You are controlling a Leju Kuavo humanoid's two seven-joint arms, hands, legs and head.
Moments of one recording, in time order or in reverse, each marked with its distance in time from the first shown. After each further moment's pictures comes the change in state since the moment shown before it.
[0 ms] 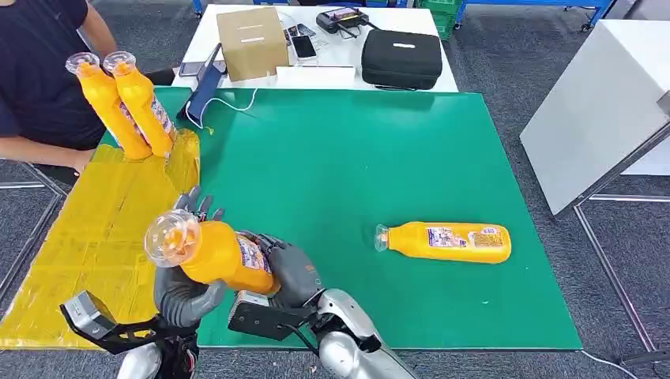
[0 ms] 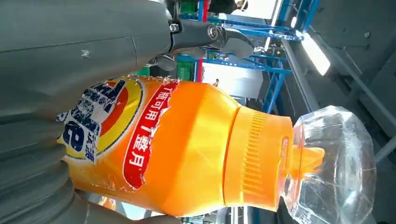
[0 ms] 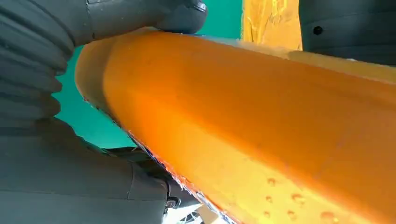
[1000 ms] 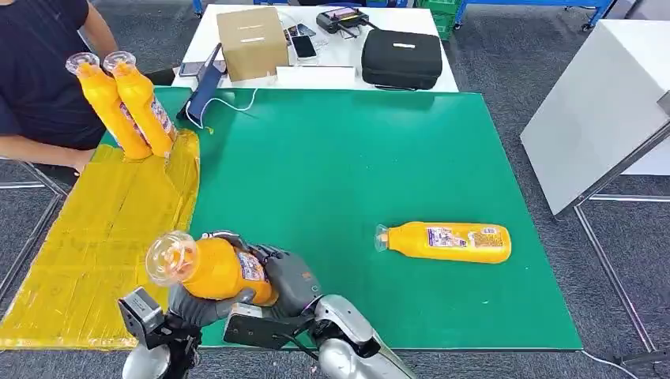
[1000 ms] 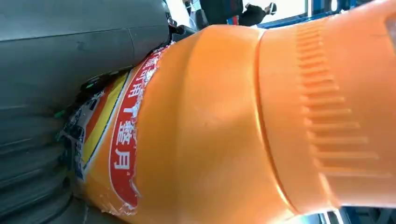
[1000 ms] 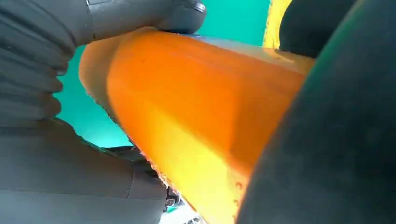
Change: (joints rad) left arm -0.024 0.077 -0.033 0.074 -0.299 0.141 0.001; right arm -0.003 -0.008 0.050 0.033 0.052 0.000 0.024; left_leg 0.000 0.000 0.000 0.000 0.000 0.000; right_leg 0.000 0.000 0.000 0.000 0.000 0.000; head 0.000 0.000
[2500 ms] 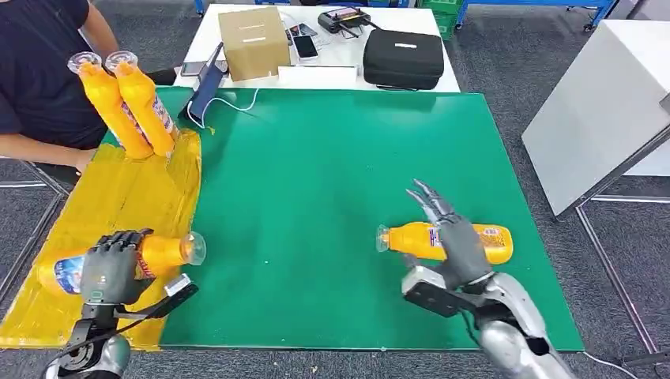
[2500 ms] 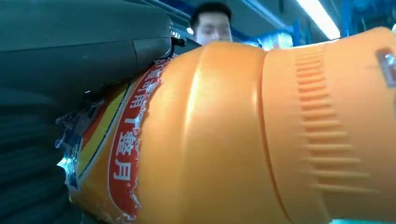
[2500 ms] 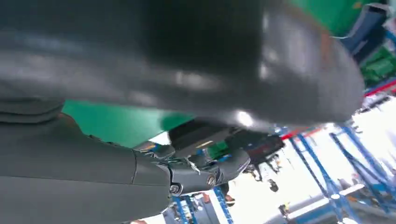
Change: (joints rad) left arm -0.150 0.162 0.374 0.411 -1.321 0.936 0.211; right arm 0.206 -0.578 -0.456 -0.575 -0.139 0.014 -0.045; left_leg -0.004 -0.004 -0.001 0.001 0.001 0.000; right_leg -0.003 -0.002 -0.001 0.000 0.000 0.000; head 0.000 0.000
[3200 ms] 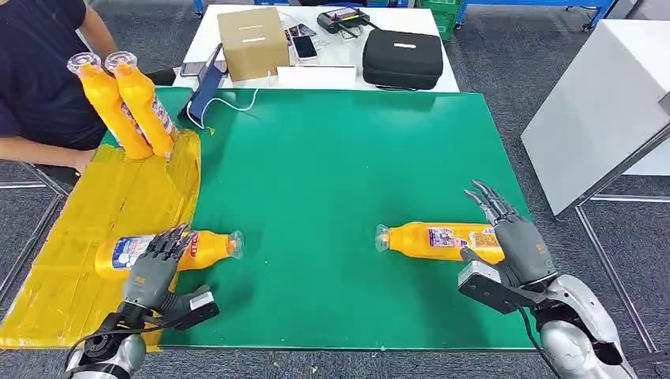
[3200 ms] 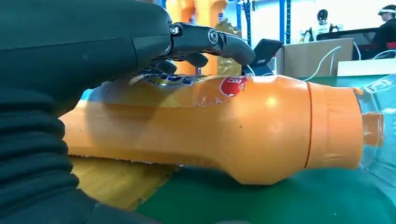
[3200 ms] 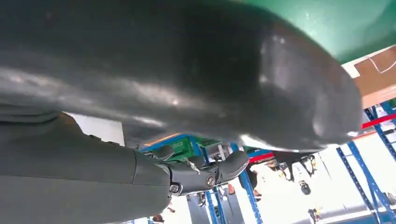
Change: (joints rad) left arm -0.061 0.098 -0.249 0.195 0.239 -0.134 -0.113; right arm 0.065 -0.096 -0.205 -0.025 0.024 0.106 -0.022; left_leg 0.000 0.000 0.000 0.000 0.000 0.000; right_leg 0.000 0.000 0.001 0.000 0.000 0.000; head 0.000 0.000
